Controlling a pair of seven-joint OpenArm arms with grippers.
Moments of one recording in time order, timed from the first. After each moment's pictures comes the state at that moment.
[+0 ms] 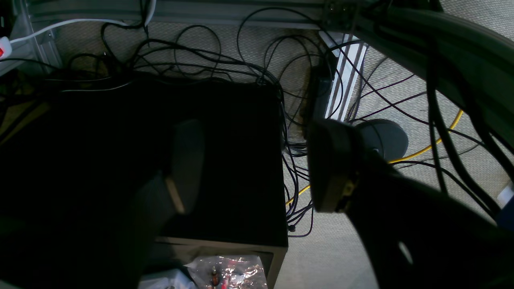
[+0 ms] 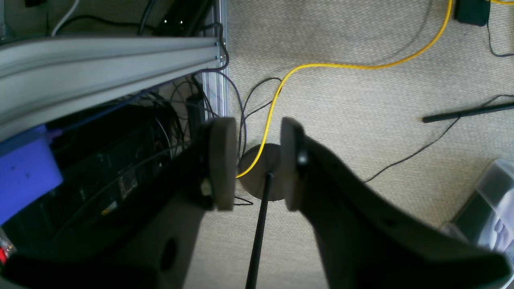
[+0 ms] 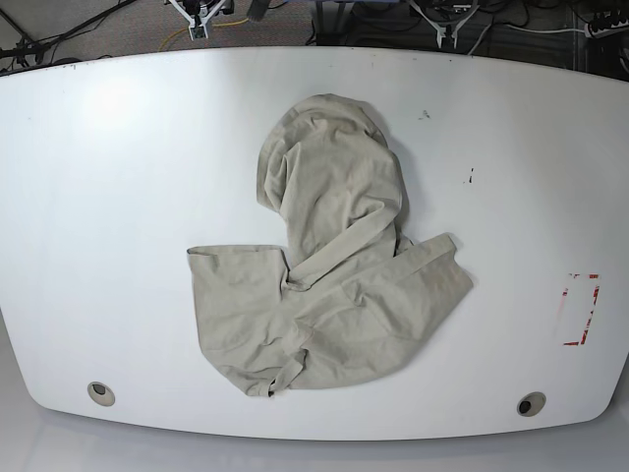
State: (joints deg) left arm 6.1 -5.7 2.9 5.4 -7.2 -2.4 -5.0; right arm -12.3 8.4 15.4 13.9 -14.4 21.6 13.2
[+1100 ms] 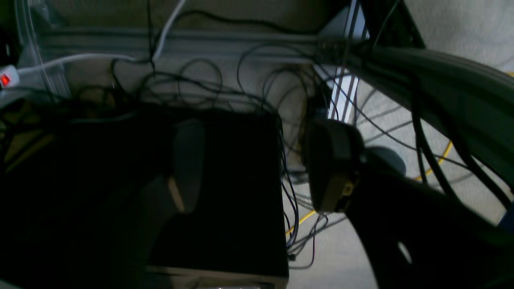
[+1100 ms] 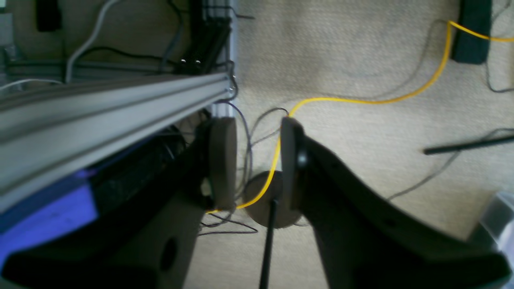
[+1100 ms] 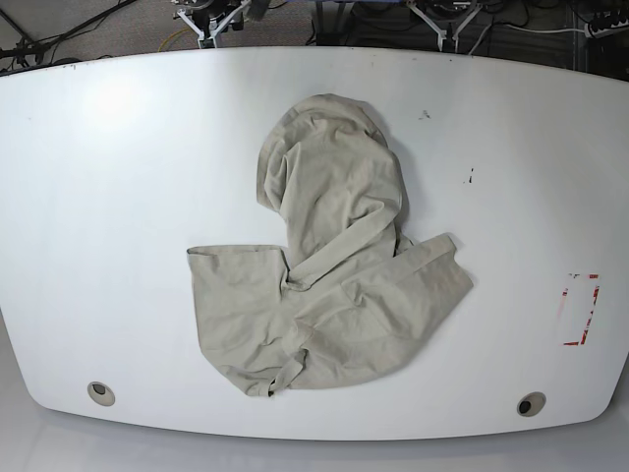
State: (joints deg) left arm 7.8 -5.7 2.9 5.9 -7.2 -2.7 -13.2; right arm -12.7 5.8 15.3 19.7 -14.1 21.0 13.4
